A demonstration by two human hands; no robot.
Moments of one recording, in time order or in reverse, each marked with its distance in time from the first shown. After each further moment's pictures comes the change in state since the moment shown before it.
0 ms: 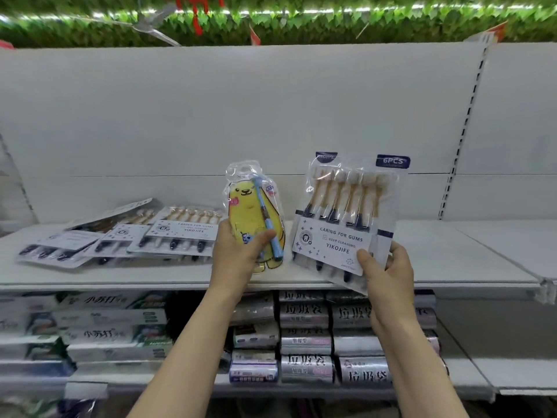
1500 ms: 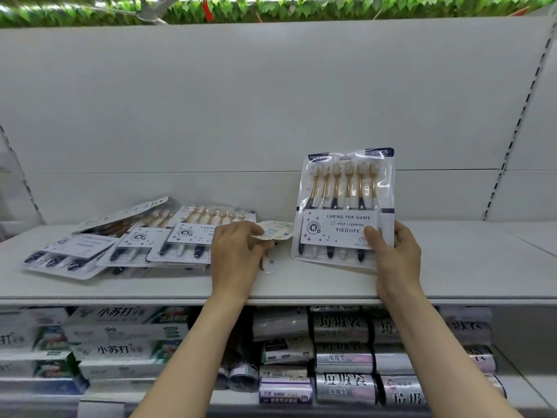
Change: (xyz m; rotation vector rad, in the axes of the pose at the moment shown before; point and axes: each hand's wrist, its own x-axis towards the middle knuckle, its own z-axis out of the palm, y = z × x) left_hand 0.061 -0.053 -0.052 0.645 0.103 0.371; right_hand 0.062 0.049 0.073 0.012 0.005 -0.052
